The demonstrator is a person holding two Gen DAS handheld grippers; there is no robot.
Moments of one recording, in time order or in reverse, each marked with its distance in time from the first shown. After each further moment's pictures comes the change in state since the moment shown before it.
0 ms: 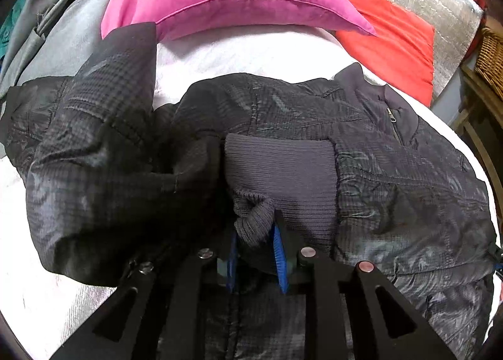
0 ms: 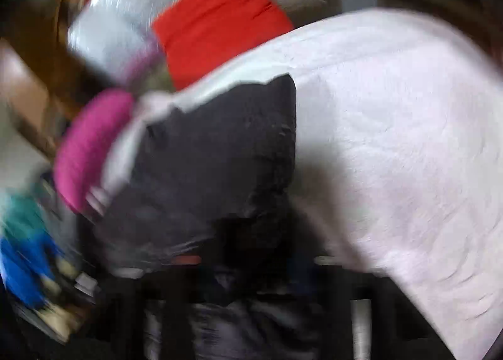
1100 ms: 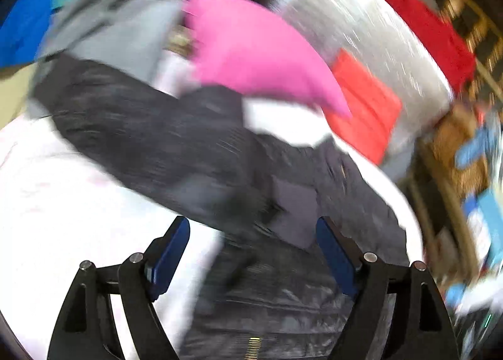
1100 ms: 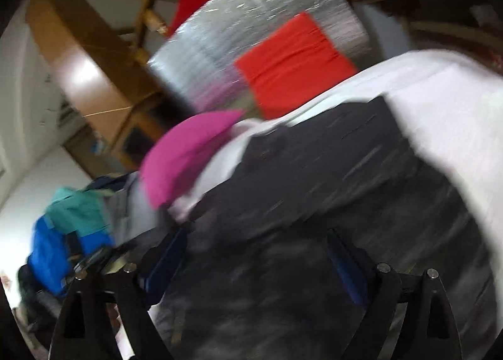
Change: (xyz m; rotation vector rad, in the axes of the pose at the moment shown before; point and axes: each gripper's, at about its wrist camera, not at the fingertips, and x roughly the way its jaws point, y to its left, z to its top) left arm -0.138 0.155 -0.005 -0.273 -0.116 -0.271; right arm -0.109 0.133 -0.150 0.023 -0.285 0.283
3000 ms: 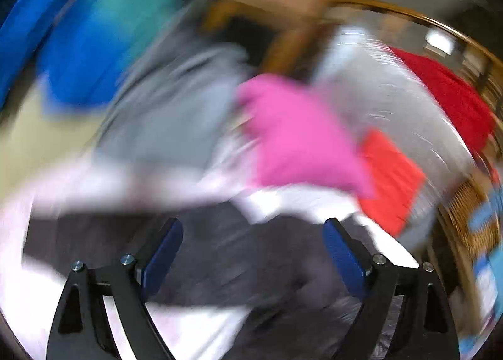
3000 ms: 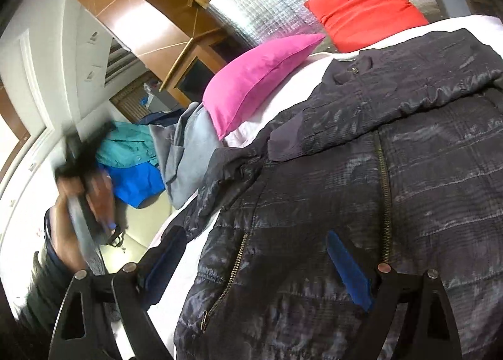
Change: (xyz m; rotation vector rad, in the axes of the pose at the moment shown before) left arm -0.069 0.051 0.034 -0.191 -0.219 0.147; right arm 0.061 0.055 -0.102 -0.113 0.182 0.223
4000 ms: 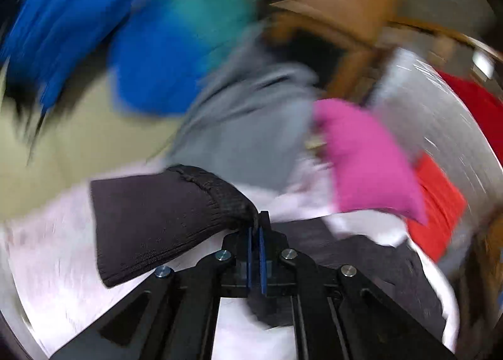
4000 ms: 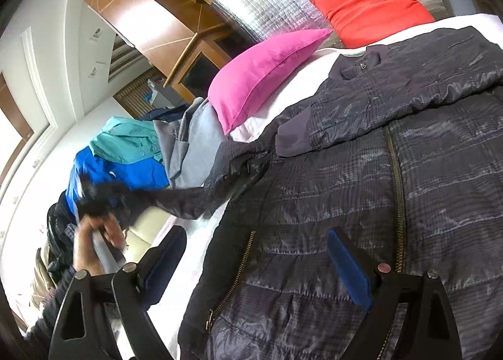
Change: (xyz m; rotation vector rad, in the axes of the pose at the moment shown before) left arm -0.019 0.004 0.011 0.123 -0.159 0.142; right arm 0.004 0.003 -0.001 0.005 0.012 0.021
